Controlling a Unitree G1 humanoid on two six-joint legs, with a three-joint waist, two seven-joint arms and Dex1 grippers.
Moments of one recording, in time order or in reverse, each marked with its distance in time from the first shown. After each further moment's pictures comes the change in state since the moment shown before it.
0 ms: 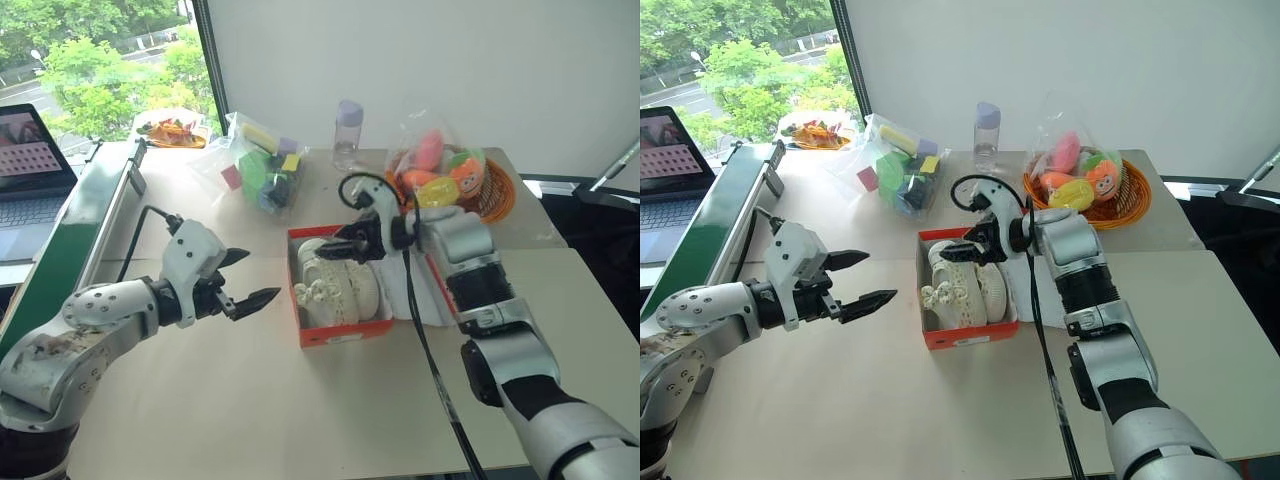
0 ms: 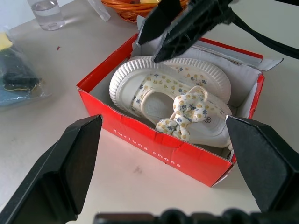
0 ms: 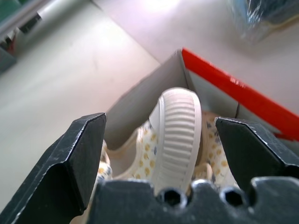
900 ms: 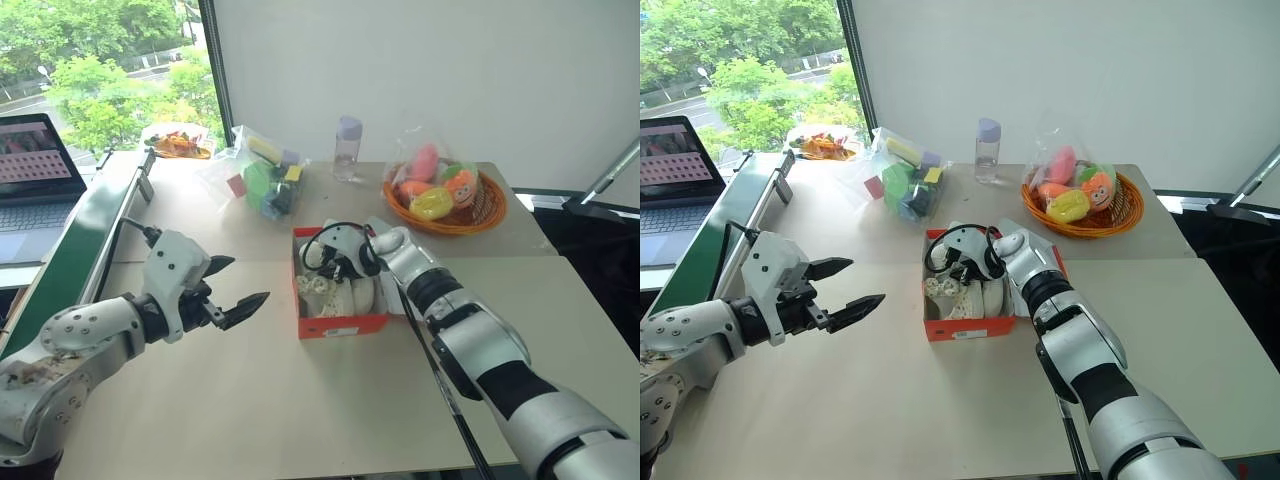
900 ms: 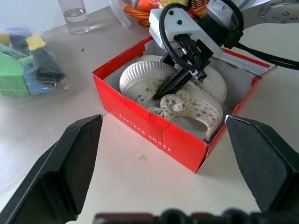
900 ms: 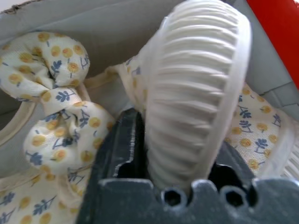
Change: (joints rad) left arm 0.121 -0.012 0.112 -0.103 -0.073 0.043 0.111; right arm -0.090 0.140 0.272 0.681 -0.352 -0.689 -0.132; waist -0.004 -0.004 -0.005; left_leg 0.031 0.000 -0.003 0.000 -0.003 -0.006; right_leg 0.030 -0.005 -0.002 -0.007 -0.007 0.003
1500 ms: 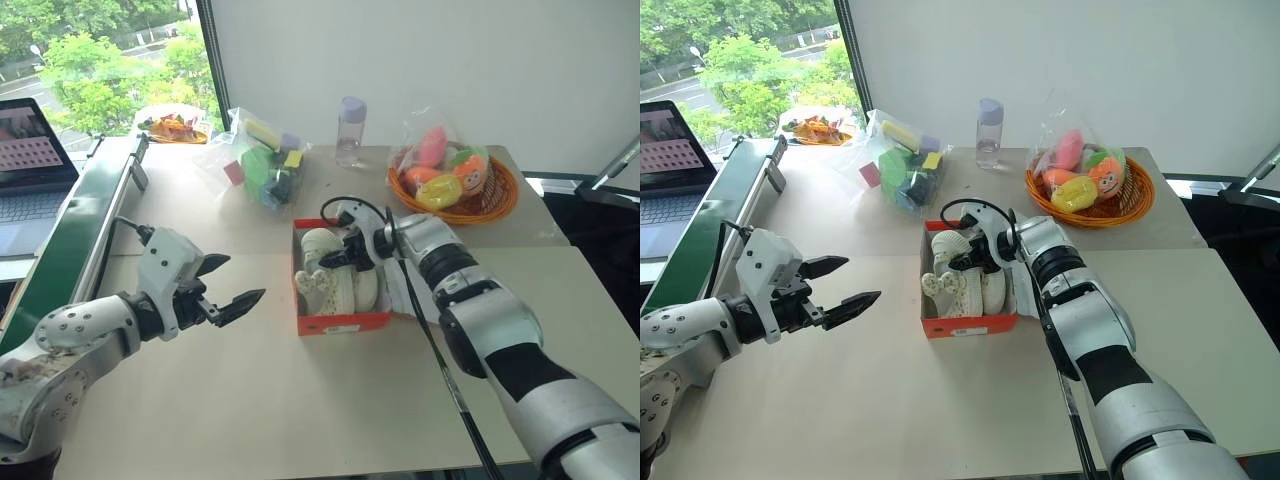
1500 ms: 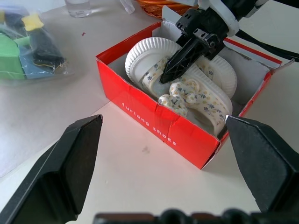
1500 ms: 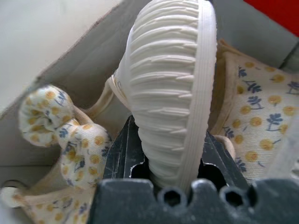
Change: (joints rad) left arm 0.013 -0.010 0.032 0.015 -0.002 0.000 -0.006; right arm -0.127 -0.025 -0.055 0.089 0.151 0.188 0.099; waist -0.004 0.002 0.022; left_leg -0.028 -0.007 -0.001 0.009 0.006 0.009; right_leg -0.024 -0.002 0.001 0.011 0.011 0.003
